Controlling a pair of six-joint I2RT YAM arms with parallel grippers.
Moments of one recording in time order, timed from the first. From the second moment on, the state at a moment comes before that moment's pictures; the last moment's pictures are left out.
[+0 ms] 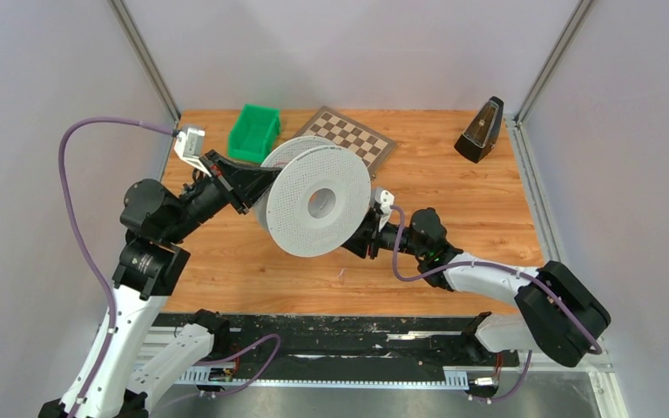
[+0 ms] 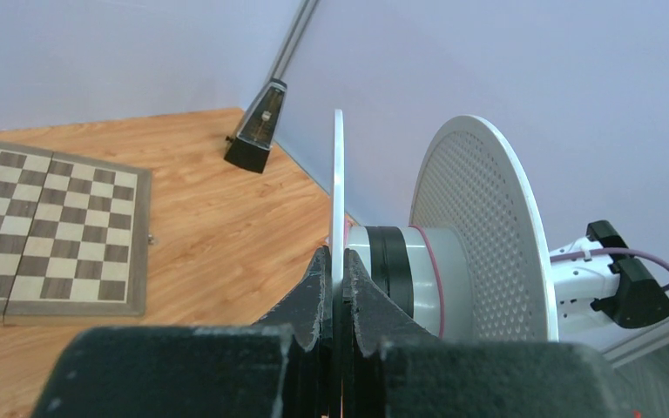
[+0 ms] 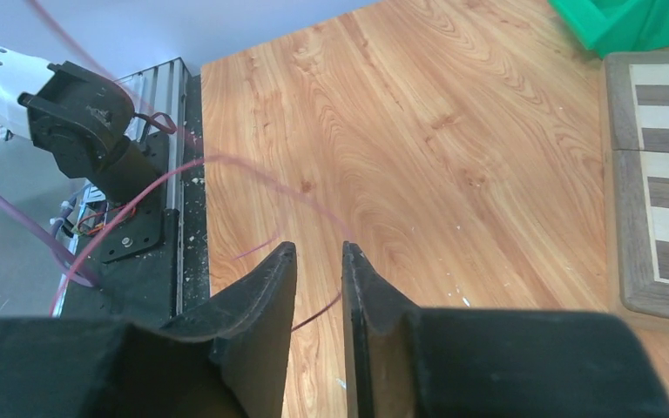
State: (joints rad) left arm -0.37 0.74 1.09 -0.15 0.49 -0.60; right arm 0.71 1.29 0.47 0.81 -0.60 0.20
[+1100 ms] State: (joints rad) left arm -0.37 0.79 1.09 -0.13 0.26 -0.58; right arm 0.92 1.70 0.46 1.02 -0.57 0.39
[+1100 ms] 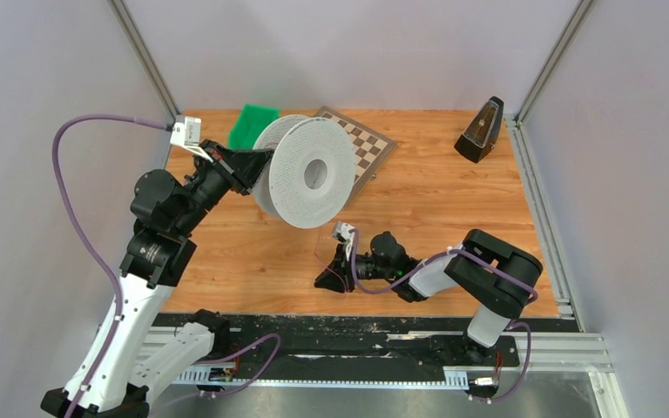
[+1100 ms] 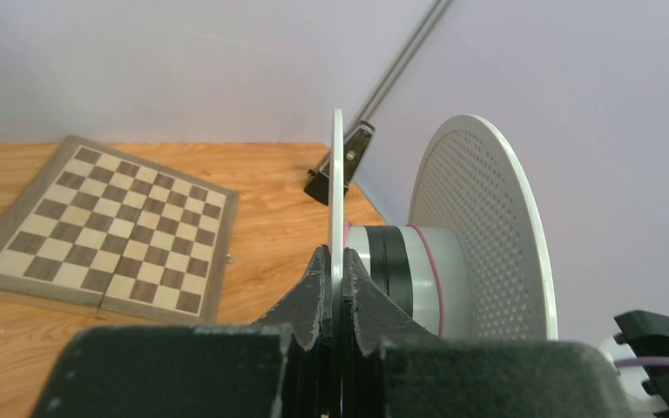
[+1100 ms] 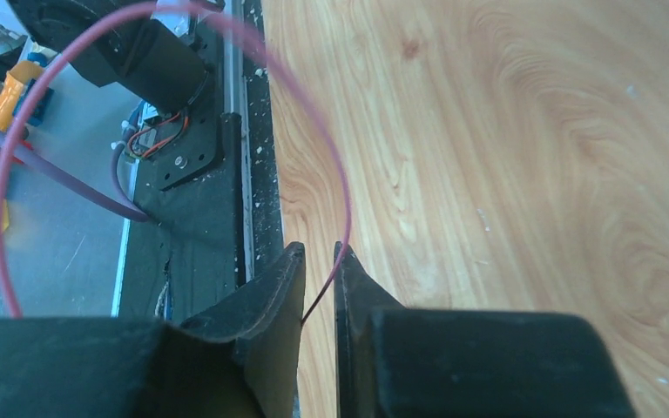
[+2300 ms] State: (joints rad) left arm -0.37 0.88 1.14 -0.20 -0.25 -0.33; right arm 1.21 1.30 0.55 0.52 -0.22 0.23
